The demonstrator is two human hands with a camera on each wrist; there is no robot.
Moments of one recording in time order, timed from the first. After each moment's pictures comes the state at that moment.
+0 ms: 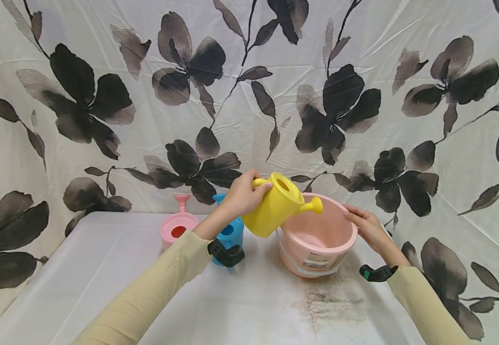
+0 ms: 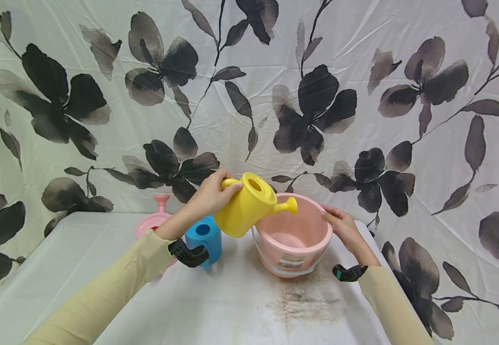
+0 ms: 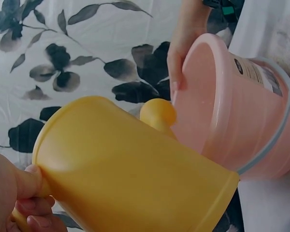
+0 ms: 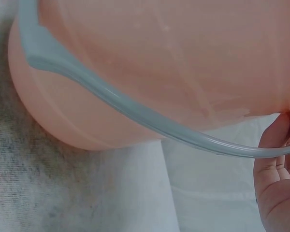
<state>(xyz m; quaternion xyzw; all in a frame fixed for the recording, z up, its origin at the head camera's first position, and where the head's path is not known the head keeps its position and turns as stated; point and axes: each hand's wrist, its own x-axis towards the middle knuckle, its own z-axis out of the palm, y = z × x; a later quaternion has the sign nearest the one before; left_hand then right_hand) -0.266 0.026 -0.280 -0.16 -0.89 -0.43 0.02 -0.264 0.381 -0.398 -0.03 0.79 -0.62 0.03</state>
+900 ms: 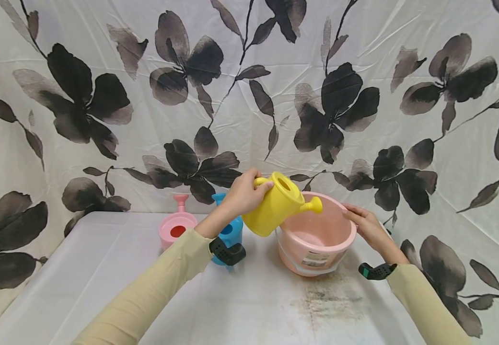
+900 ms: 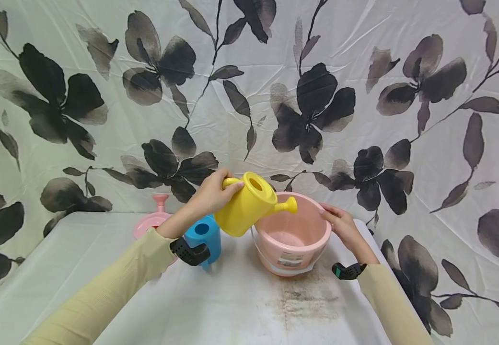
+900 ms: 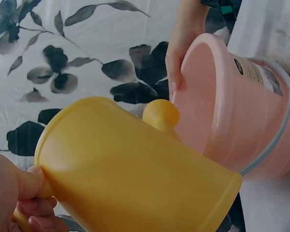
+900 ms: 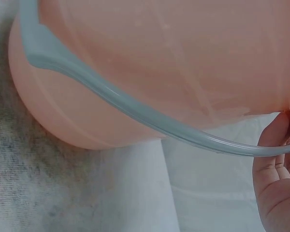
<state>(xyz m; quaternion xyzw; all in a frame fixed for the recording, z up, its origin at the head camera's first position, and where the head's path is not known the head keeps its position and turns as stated) -0.266 0.030 -0.279 -0.16 -0.90 -0.41 0.02 -0.266 0.378 -0.398 0.01 0.80 -0.60 0.04</state>
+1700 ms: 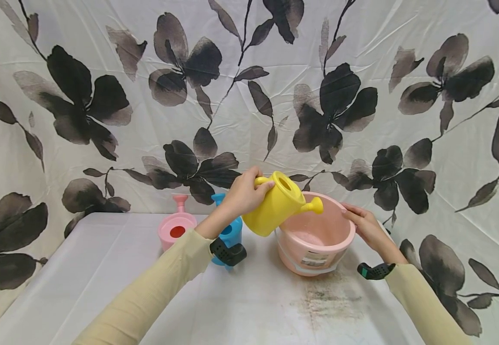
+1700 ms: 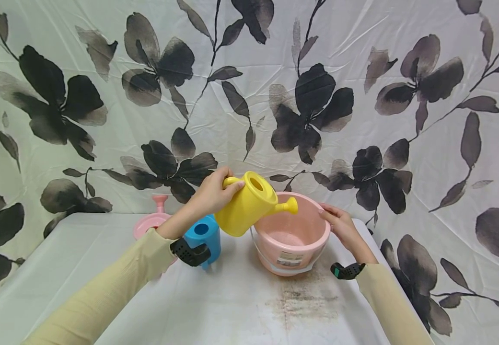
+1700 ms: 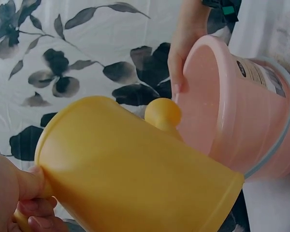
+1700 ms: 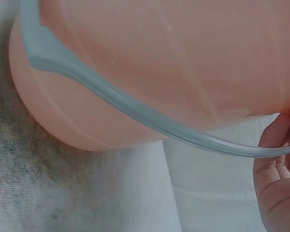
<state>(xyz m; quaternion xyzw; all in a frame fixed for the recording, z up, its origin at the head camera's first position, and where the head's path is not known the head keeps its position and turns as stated) -0.262 0.033 -0.274 -0.17 -0.90 -0.41 0.03 -0.265 0.377 -0.397 0.00 0.80 -0.61 0.03</state>
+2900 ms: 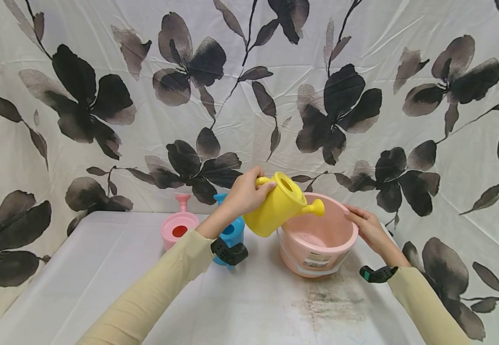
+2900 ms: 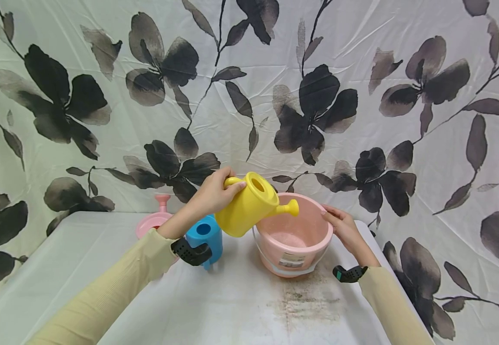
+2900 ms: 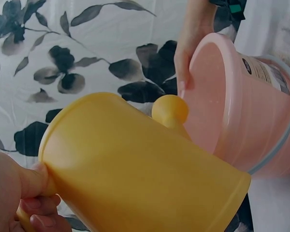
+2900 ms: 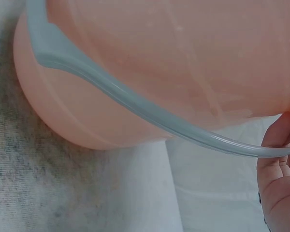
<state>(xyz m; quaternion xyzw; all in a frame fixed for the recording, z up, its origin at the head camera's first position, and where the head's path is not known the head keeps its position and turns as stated) -0.261 0.029 -0.273 -0.17 -0.89 -0.41 0.04 -0.263 0.377 -0.398 0.00 0.80 -0.60 0.03</state>
